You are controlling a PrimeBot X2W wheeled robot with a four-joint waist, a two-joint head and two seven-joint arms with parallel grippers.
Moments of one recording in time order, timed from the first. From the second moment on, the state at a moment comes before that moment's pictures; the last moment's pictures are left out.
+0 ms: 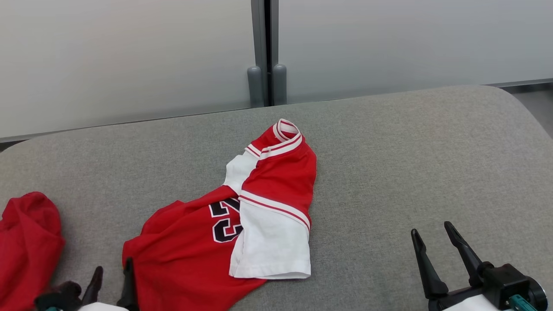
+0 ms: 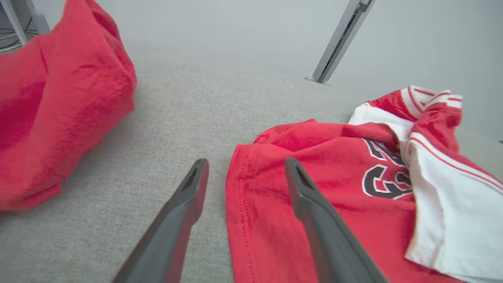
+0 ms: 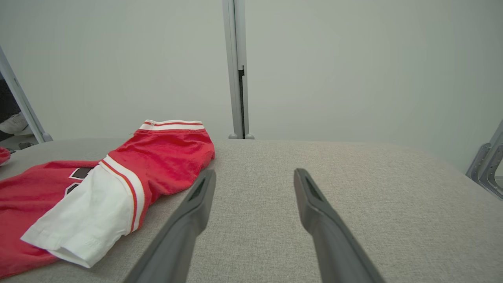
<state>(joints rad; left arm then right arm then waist) 0.02 0.42 -0.41 0.28 -0.91 0.27 -0.23 0.05 -0.08 0.10 0.14 0.13 0.13 -0.26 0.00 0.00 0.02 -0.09</state>
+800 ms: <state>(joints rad) -0.20 0.25 -0.66 0.45 -0.82 0.20 -0.03 0.03 -0.07 0.11 0.15 0.14 0.13 -0.26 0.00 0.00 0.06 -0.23</state>
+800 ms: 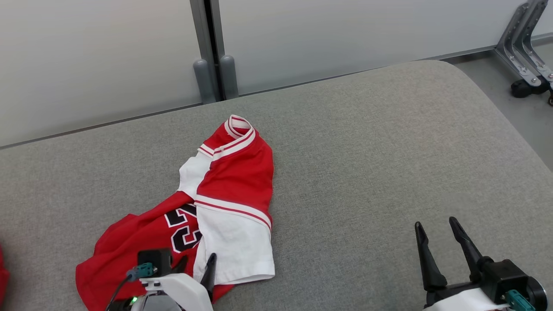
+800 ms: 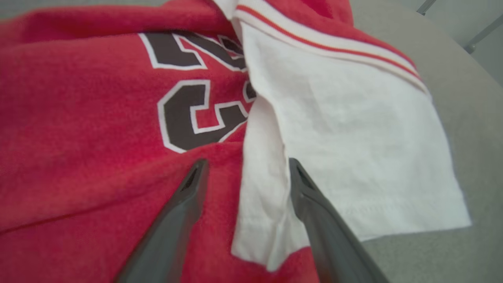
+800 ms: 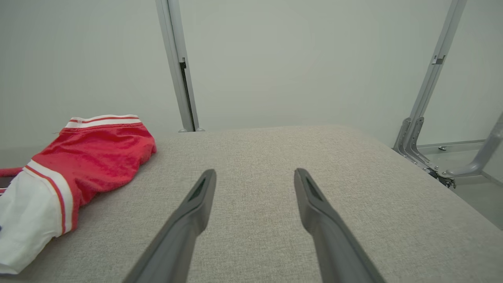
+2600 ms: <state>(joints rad) -0.18 0.33 -0.71 0.19 -0.71 0.35 -0.26 0.05 -0.10 0.00 0.10 0.10 0.13 -0.26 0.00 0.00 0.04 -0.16</state>
